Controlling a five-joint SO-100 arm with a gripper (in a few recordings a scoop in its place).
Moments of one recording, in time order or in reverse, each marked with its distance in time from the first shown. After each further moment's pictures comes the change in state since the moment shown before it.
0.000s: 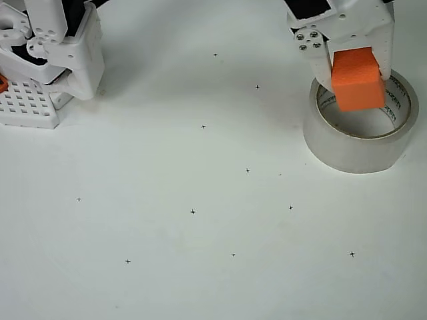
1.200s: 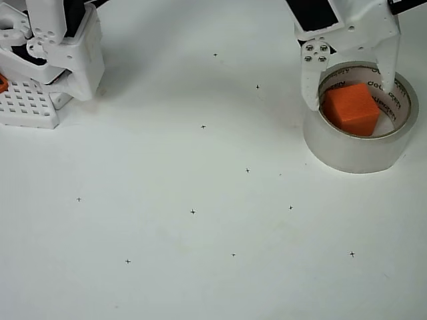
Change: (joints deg) arm 2.7 -3.3 -3.0 2.2 -4.5
